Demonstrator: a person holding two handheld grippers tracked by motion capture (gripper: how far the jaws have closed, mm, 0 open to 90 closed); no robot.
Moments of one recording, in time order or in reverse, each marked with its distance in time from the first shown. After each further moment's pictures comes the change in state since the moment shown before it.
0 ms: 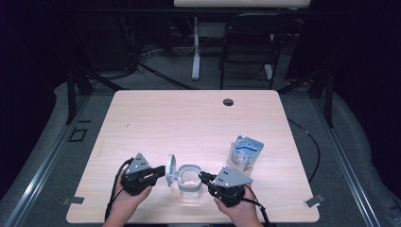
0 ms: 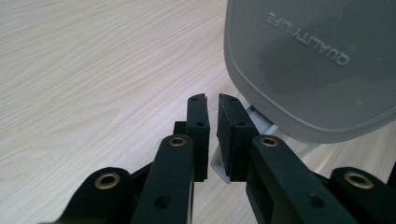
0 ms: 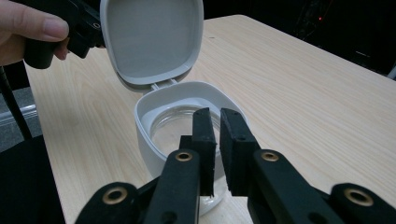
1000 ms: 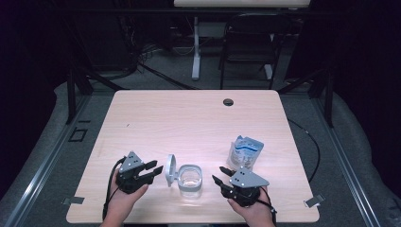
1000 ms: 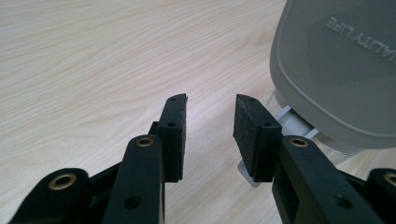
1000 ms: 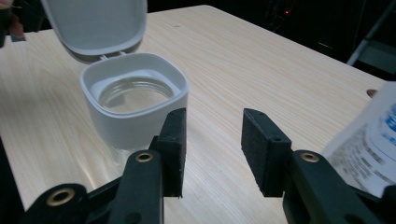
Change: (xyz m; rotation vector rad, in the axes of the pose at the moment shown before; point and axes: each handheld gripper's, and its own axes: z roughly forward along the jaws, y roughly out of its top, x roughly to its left) left arm 0.014 -0.008 -0.004 -0.048 0.058 -0.068; right arm -0.022 -0.020 -0.024 0.013 -0.111 0.018
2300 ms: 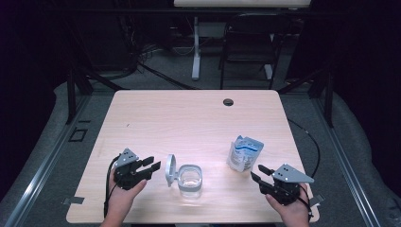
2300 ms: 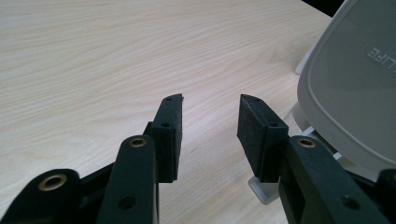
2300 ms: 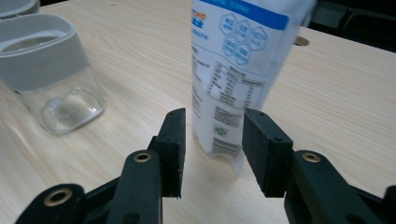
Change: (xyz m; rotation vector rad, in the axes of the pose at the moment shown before) left arm 0.012 0.000 0.001 -0.044 0.012 -0.105; right arm -0.072 -0.041 -0.060 0.063 -0.123 0.136
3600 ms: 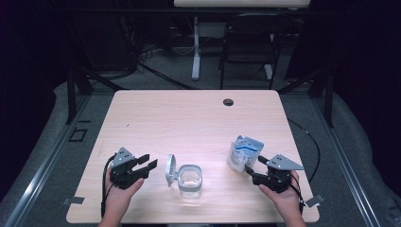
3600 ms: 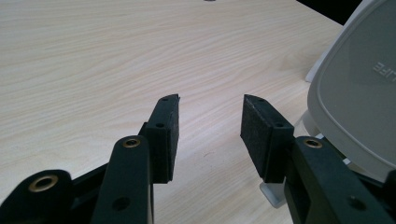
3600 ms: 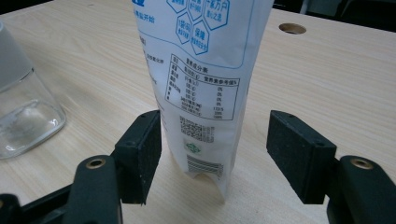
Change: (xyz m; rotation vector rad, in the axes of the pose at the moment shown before) left arm 0.004 0.002 -0.008 -0.025 0.042 0.006; right arm -0.021 -0.007 0.044 -0.005 -0.007 0.065
